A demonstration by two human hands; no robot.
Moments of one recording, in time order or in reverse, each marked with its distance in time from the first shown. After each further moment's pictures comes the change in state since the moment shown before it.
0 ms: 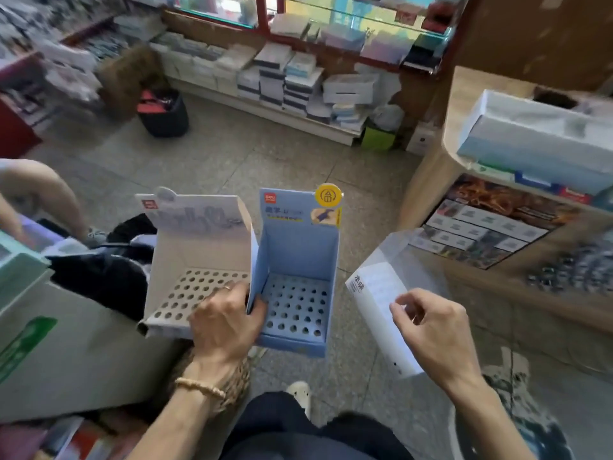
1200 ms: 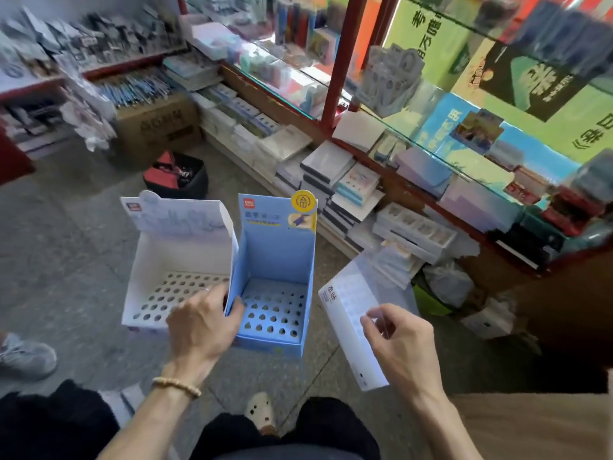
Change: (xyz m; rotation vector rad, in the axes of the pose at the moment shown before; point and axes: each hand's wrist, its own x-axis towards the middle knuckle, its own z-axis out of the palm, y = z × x) left_hand 0.803 -0.019 0.154 -0.022 0.106 -0.333; right_hand 0.852 -0.112 0.209 0.069 -0.178 -0.210
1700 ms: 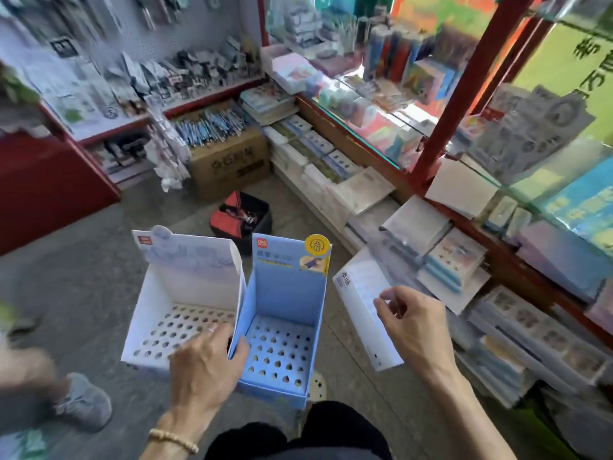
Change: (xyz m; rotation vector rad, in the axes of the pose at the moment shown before) left_hand 0.290 -0.080 0.026 0.098 0.050 -0.082; right_hand 0.372 -0.105 0.164 0.077 -0.161 -0.073
